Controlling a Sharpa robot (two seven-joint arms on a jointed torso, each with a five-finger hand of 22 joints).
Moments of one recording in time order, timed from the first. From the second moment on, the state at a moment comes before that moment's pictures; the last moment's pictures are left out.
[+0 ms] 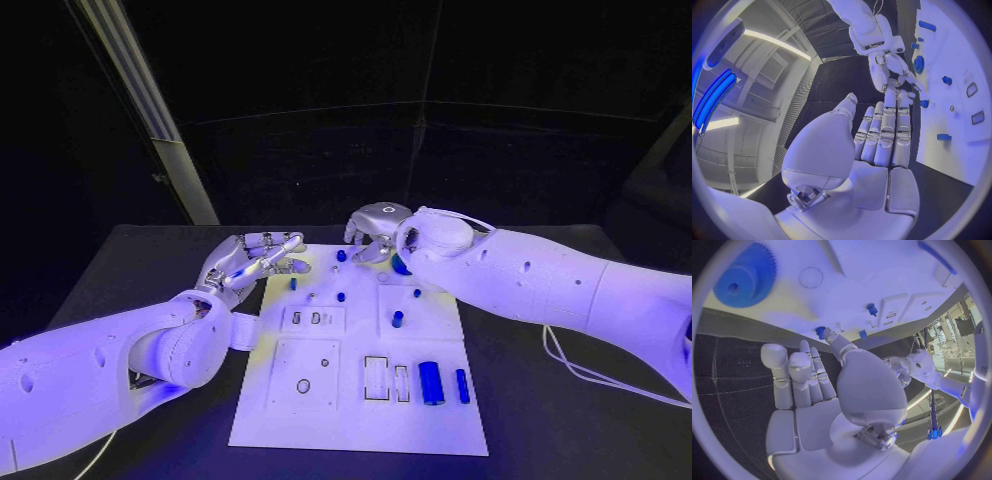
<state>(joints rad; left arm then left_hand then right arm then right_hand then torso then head) 1.23 -0.85 -0.13 1.59 0.04 -0.36 0.55 1.38 -0.01 0.05 0.16 0.12 0.95 0.21 0.09 0.07 1.05 0.15 0.10 0.06 1.18 0.09 0.19 0.20 0.17 0.98 0.21 0.31 0.12 1.30 -0.45 -0.02 1.09 -1.69 -0.21 -0.08 1.25 -0.07 0.32 -0.13 0.10 0.90 0.20 0.09 0.08 1.06 0.12 0.13 0.07 1.45 0.03 1.15 0.80 0.15 1.23 0.14 1.20 0.82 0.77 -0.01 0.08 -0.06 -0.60</state>
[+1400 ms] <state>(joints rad) 1.23 -0.86 -0.13 1.58 0.04 -0.36 0.54 1.38 -0.01 0.05 0.16 0.12 0.95 0.21 0.09 0.07 1.04 0.15 0.10 0.06 1.18 0.09 0.19 0.20 0.17 0.98 0.21 0.31 0.12 1.30 -0.69 0.00 1.25 -1.53 -0.07 -0.24 1.38 -0.15 0.02 0.26 0.20 0.88 0.15 0.10 0.07 1.28 0.06 0.83 0.85 1.47 -0.02 1.43 1.22 0.08 1.42 0.09 1.45 1.27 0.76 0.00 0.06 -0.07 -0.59</state>
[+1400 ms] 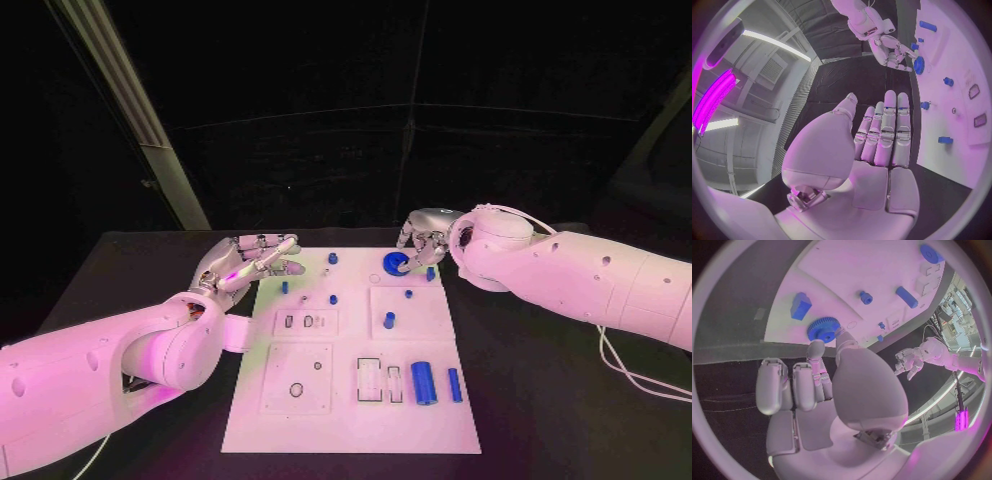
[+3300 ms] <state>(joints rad) 1.23 -0.86 -0.13 1.57 0.04 -0.36 0.54 1.38 -0.01 0.06 0.15 0.12 0.95 0.21 0.09 0.07 1.04 0.15 0.10 0.06 1.18 0.09 0.19 0.20 0.17 0.98 0.21 0.31 0.12 1.30 -0.65 0.00 1.26 -1.61 -0.14 -0.19 1.48 -0.03 0.17 0.14 0.16 1.00 0.13 0.15 0.07 1.39 0.02 1.13 1.17 1.47 -0.04 1.47 1.31 0.06 1.45 0.07 1.48 1.31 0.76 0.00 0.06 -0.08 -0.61</state>
